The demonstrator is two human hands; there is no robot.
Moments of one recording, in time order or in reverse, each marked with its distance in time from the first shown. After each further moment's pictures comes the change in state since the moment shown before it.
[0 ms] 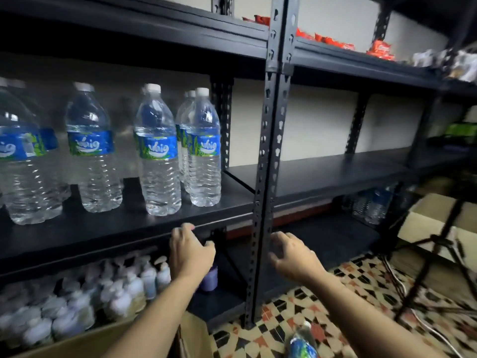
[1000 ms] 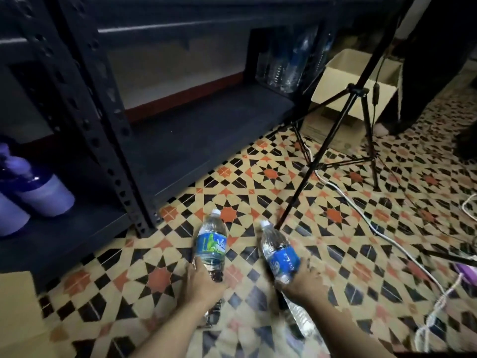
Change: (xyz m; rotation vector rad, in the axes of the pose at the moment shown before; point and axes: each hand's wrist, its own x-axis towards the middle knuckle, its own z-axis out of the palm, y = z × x) left_hand -0.208 -0.118 0.357 0.357 -0.979 -0.168; right_hand -0.168 0.345 0.224 0.021 -0.371 1.074
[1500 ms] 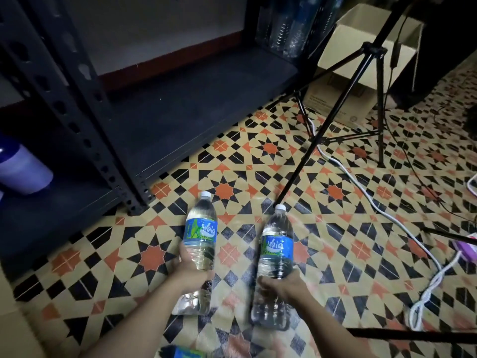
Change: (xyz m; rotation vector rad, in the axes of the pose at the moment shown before) left_hand 0.038 -0.037 0.012 0.015 -0.265 -0.144; right_hand 0.022 0.029 0.075 0.540 -0.228 0.162
